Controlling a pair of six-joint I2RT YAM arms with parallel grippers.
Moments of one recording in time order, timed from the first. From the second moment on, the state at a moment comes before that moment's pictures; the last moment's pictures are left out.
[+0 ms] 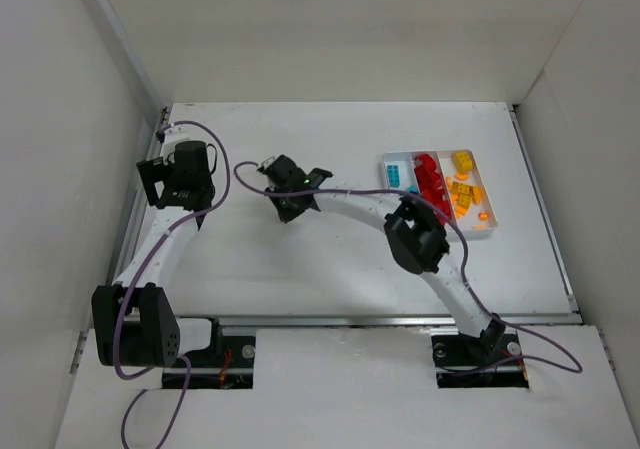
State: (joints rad) left arm -0.06 1.26 0.91 -0.21 -0.74 -0.11; right arm 0.91 2.40 2.06 -0.60 0.06 0.21
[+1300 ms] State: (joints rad) left arm -0.06 1.39 0.99 -0.26 -0.64 -0.11; right arm -0.07 1.75 1.46 -0.60 0.19 0.30
